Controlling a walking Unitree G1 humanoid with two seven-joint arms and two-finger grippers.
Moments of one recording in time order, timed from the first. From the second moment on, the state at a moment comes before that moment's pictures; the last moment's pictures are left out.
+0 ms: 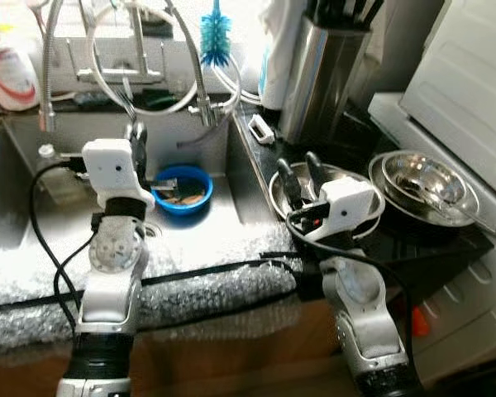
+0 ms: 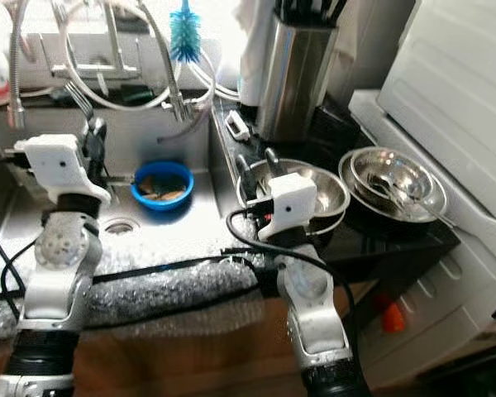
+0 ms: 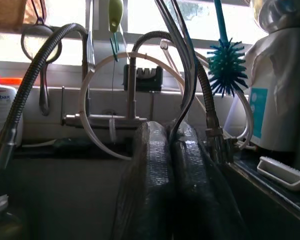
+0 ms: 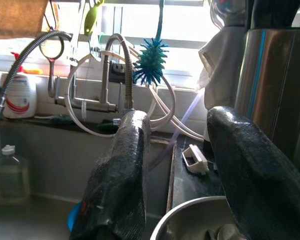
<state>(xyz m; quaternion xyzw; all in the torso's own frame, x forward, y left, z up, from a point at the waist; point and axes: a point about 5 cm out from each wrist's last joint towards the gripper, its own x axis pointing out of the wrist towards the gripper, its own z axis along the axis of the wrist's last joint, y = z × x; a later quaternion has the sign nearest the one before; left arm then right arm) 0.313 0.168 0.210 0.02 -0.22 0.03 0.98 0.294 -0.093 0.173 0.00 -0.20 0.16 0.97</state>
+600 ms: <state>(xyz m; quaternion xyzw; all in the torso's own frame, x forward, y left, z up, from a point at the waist) 0.316 0.164 0.179 -0.01 -0.15 0.01 0.99 0.293 -0.089 0.173 0.00 -0.20 0.18 0.96</state>
